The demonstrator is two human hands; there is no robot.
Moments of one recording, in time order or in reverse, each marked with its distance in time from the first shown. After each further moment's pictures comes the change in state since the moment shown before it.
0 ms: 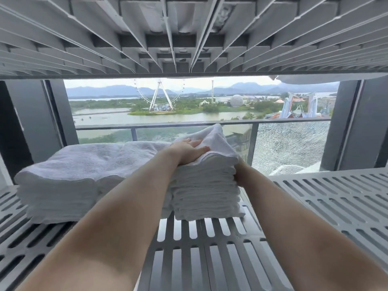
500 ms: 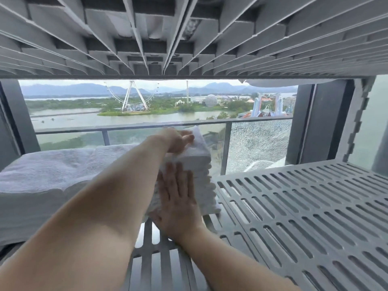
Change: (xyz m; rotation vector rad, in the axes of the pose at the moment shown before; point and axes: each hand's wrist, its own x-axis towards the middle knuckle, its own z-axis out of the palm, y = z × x) left_hand 0.035 0.028 -0.018 0.186 0.050 0.101; right_hand -0.059 0.108 0.081 -1.608 0.421 -0.881
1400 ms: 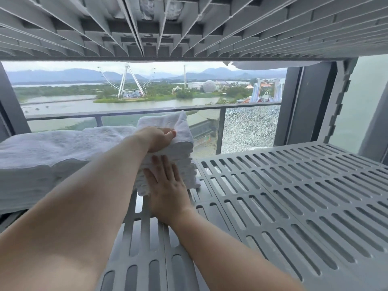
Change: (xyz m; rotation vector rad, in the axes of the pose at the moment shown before) left_hand -0.058 0.021 0.024 -0.040 0.013 -0.041; right_hand -0.032 0.009 -0.035 0.201 -0.253 -0.008
